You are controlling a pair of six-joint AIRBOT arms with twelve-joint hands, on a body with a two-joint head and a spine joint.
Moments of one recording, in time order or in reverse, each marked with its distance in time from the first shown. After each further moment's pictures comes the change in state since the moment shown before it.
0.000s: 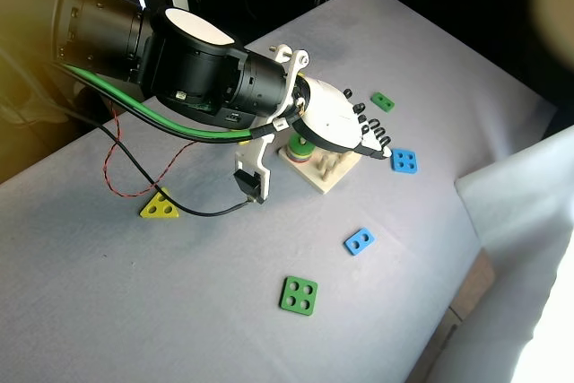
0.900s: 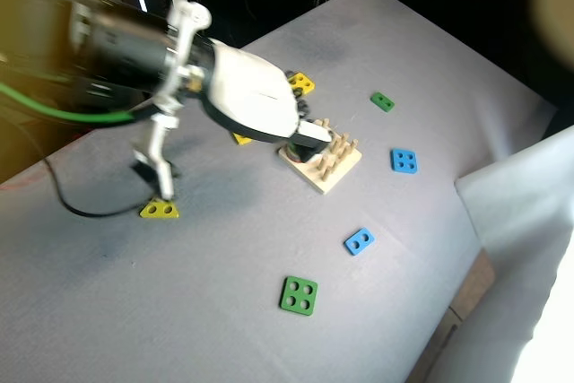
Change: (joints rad) left arm -0.005 0.001 -0.022 -0.001 0.015 -0.016; right arm 0.066 0.497 -0.328 -0.024 0.150 0.104
